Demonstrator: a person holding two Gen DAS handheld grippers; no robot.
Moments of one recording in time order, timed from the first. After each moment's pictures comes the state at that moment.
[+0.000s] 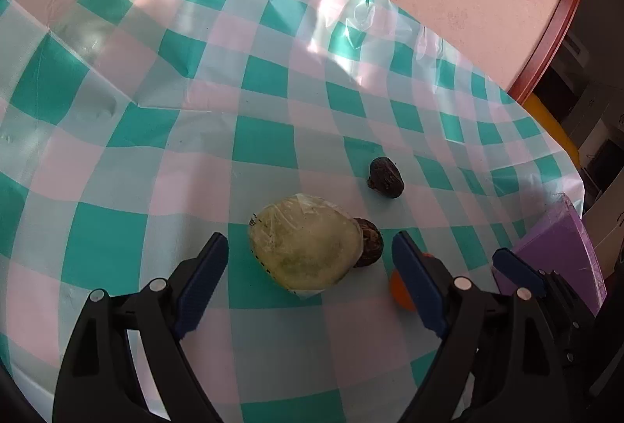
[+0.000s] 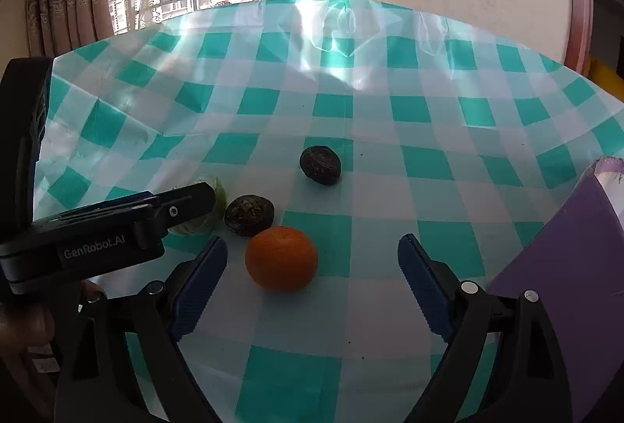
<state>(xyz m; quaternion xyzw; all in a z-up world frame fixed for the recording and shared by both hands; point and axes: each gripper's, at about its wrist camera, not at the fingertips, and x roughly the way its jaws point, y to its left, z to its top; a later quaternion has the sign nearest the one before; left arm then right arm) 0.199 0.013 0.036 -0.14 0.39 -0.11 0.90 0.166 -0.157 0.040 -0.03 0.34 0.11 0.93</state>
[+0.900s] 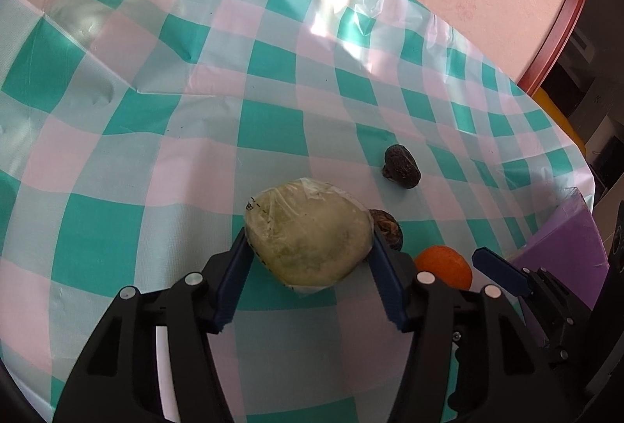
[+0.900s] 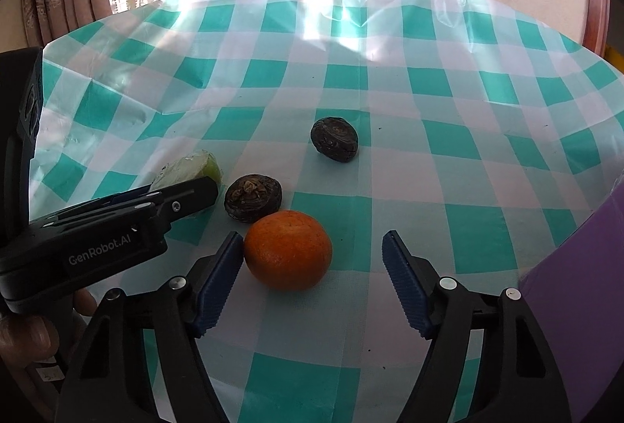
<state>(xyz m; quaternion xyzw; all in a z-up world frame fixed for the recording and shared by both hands) 0.207 0.015 0.021 -0.14 0.40 -0.09 0.90 0.185 -0.149 0.022 -0.02 0.38 0.13 0.92</state>
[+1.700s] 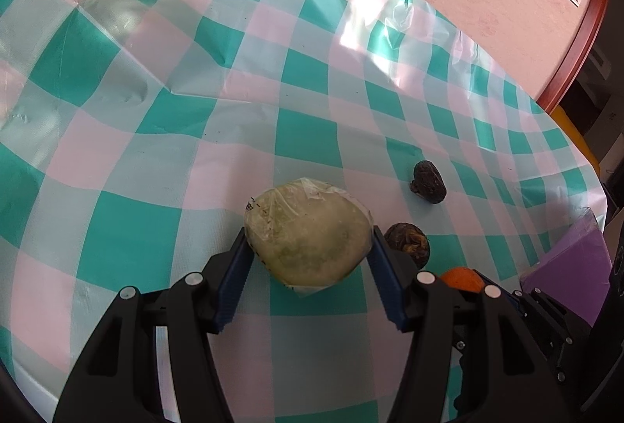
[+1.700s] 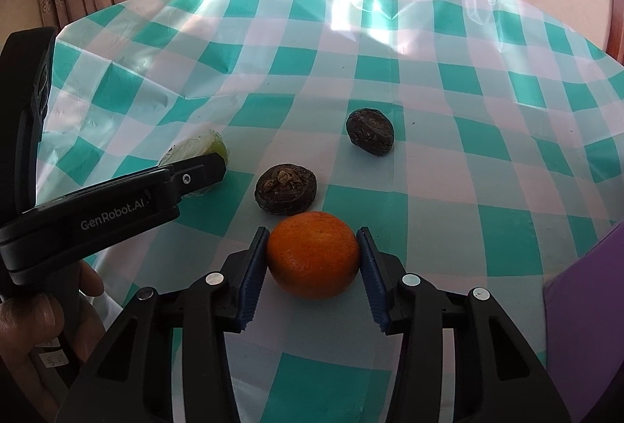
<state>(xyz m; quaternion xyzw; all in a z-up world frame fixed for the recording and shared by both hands) 0.207 0.033 0.021 -0.15 0.40 -0.06 0.90 0.185 -0.133 0.019 -0.03 0.40 0.16 0.90</state>
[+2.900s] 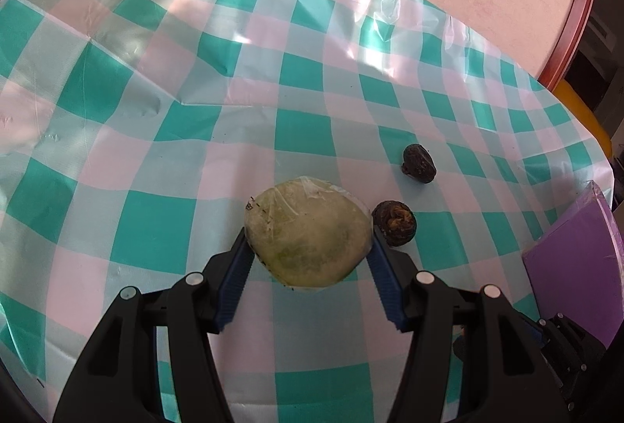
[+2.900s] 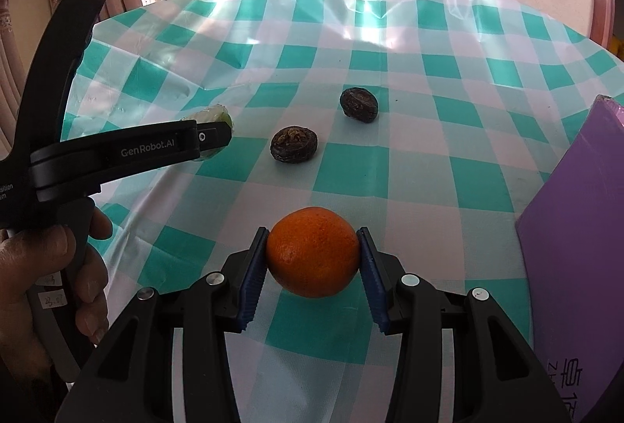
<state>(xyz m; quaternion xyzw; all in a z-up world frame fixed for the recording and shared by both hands) 0.183 0.020 0.044 -0.10 0.41 -0.04 0.91 0.127 -0.156 0.030 -0.01 0.39 0.17 0.90</state>
